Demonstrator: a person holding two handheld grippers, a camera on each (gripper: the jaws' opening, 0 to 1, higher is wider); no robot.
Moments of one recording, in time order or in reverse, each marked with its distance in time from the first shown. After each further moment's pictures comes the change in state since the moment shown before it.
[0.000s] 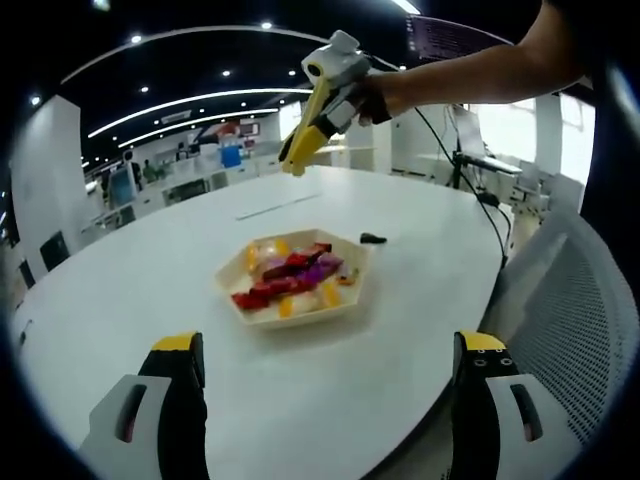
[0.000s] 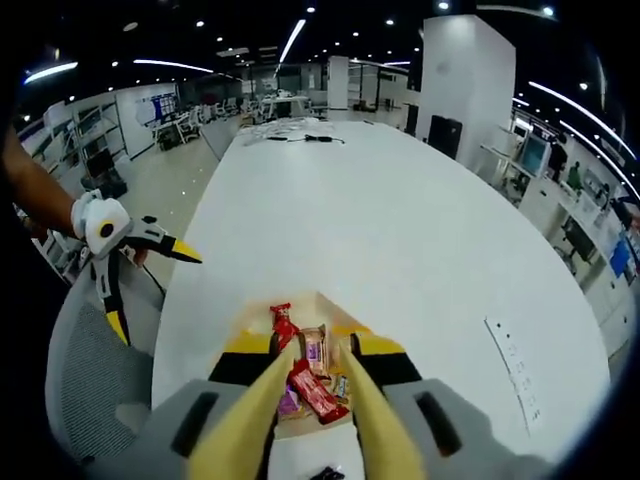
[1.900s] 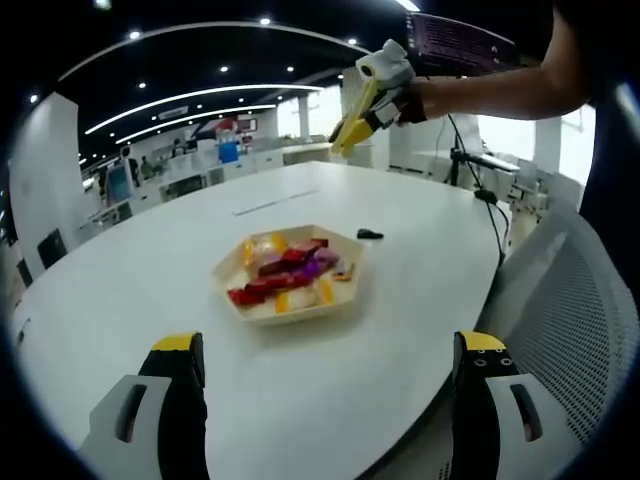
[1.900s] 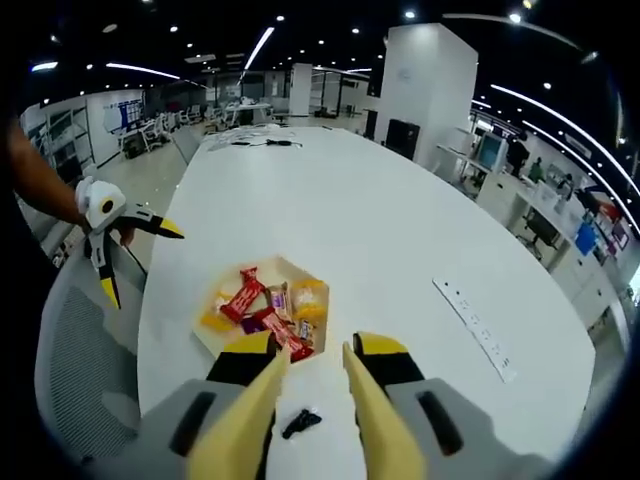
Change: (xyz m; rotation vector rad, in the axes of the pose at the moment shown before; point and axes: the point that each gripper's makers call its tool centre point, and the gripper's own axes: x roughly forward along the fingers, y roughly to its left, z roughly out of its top) left arm 0.002 -0.002 -0.003 -0.003 0.018 -0.014; right arm -0.078 -0.021 -0.062 0.053 -0.024 -0.180
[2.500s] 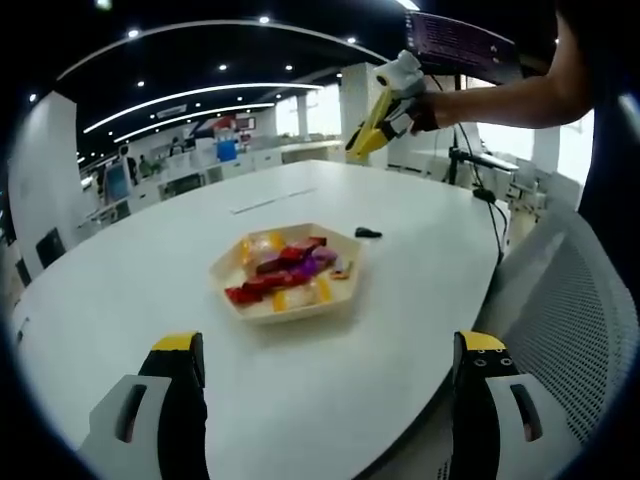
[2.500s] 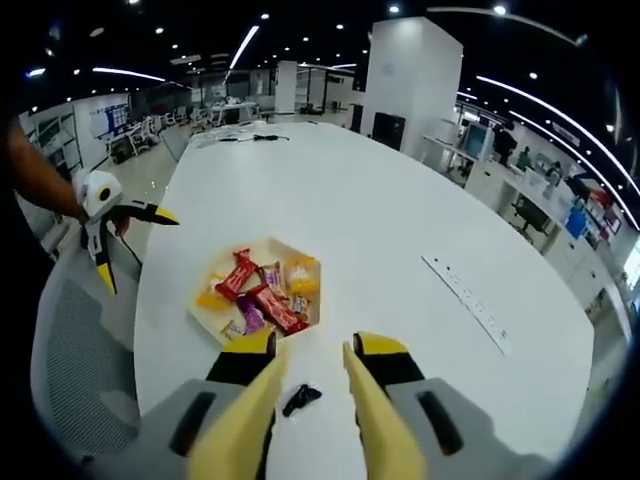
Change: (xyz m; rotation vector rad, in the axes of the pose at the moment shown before) left arm 0.000 -0.001 -0.001 -0.005 0.005 -0.007; right arm -0.012 0.001 -0.033 0.047 0.006 -0.034
